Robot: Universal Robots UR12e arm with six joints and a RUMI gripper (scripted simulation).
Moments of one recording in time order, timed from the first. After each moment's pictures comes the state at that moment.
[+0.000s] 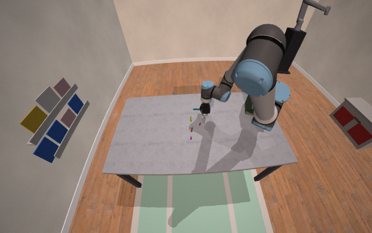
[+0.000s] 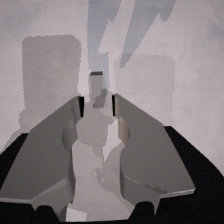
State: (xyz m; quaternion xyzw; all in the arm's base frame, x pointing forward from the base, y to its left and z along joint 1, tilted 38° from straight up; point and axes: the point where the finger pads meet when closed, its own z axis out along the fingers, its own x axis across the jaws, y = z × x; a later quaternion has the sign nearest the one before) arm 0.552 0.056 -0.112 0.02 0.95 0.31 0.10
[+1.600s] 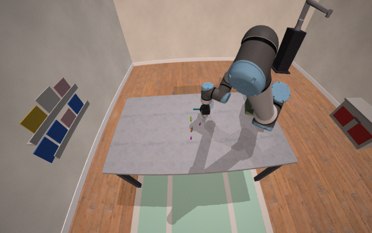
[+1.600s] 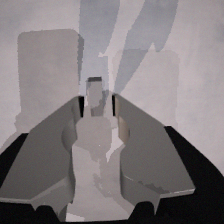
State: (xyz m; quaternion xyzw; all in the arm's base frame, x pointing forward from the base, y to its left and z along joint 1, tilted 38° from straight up) arm 0.554 0.064 -0.124 0.02 0.95 0.31 0.10
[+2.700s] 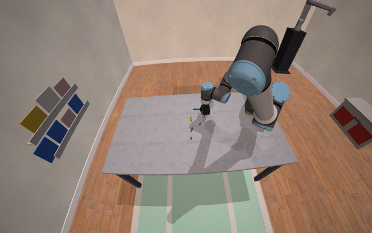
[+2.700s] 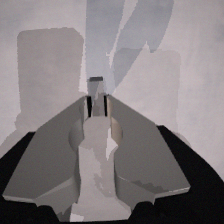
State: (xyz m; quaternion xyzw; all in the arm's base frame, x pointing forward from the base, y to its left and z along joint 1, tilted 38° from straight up) arm 0.554 0.064 -0.124 0.02 0.95 0.31 0.10
